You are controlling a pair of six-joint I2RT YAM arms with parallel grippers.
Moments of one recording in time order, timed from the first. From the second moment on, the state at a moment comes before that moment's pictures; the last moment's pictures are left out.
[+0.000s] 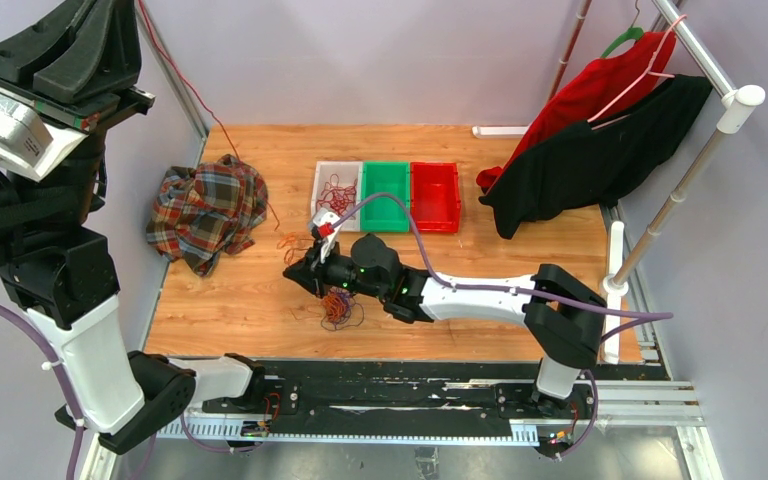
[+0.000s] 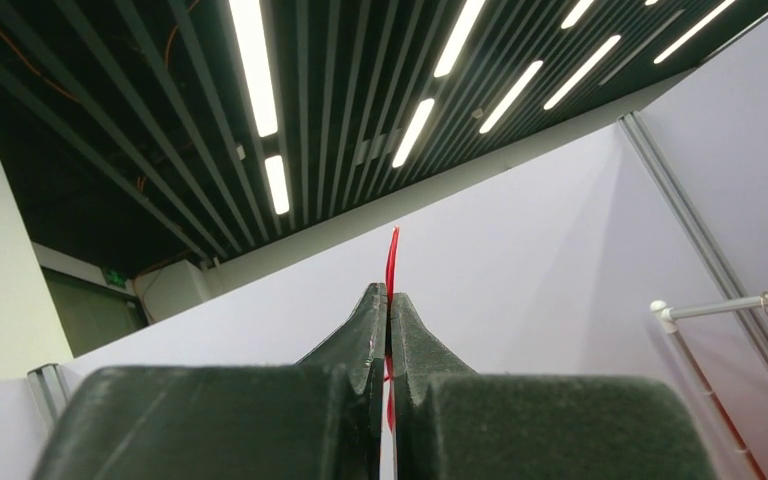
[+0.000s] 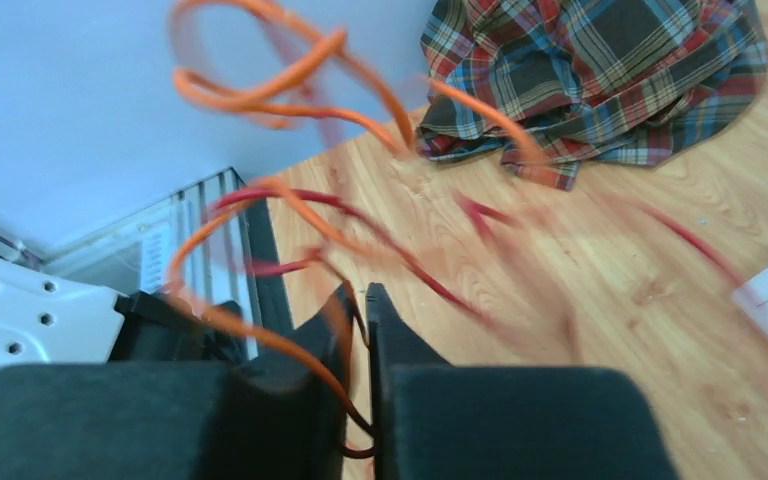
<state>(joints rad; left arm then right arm) -0.38 1.27 2.38 -0.18 0.29 0.40 1.18 1.74 1.14 0.56 -0.09 0.25</state>
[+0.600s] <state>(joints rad) -0.38 1.36 2.47 -0.03 0.12 0.59 1.11 1.39 0.73 0.42 0.05 0.20</state>
